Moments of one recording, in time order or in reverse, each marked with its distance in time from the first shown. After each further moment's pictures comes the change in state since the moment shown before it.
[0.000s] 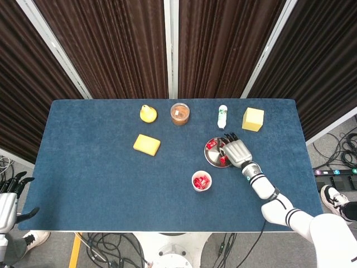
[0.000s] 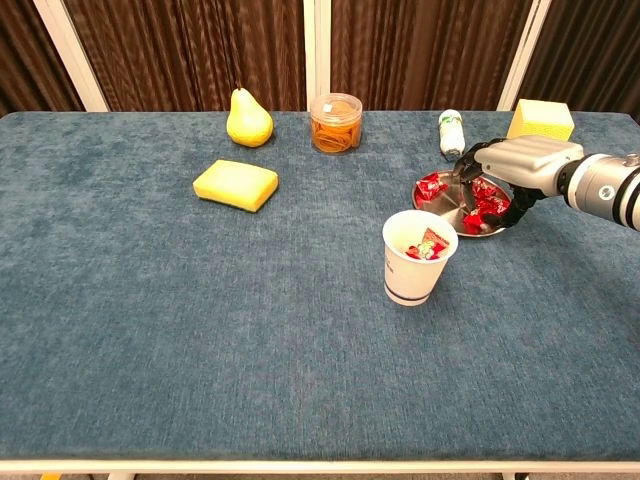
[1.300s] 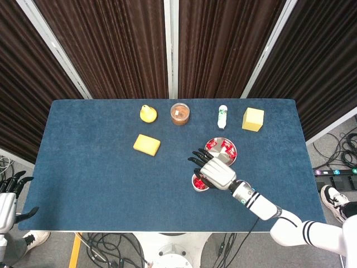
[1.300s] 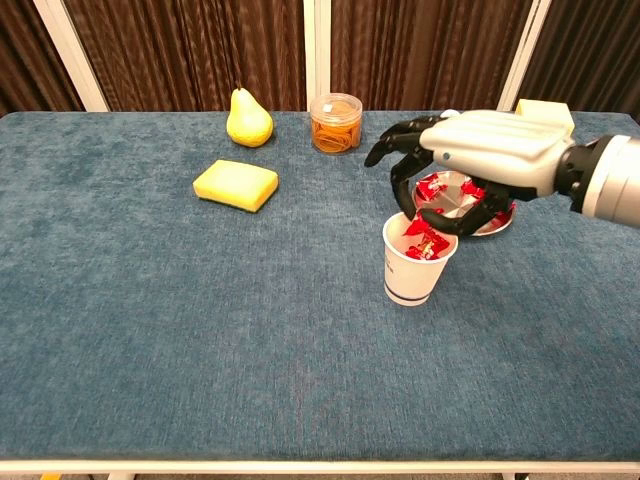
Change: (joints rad) left arm 0.003 0.003 -0.001 -0.004 0.007 0.012 0.000; right arm -0.019 0.245 -0.063 -0.561 -0.263 0.235 0.022
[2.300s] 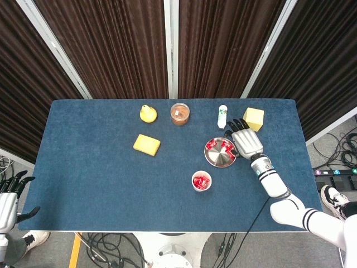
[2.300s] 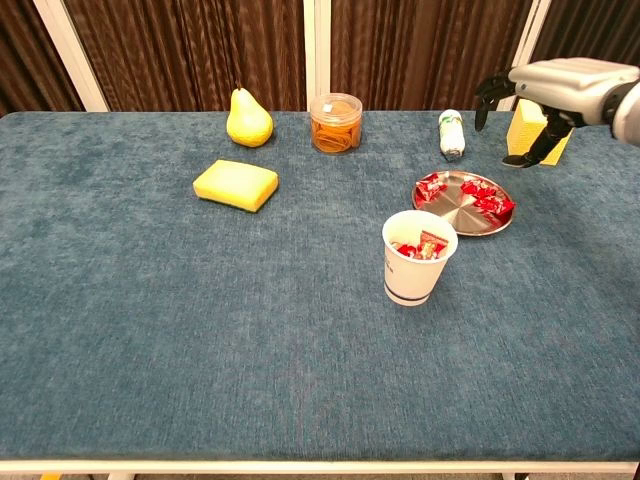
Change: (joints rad) left arm -0.003 -0.006 0.000 0.011 0.012 0.001 -0.009; right arm 0.014 -0.037 0.152 0.239 0.455 -0.141 -0.182
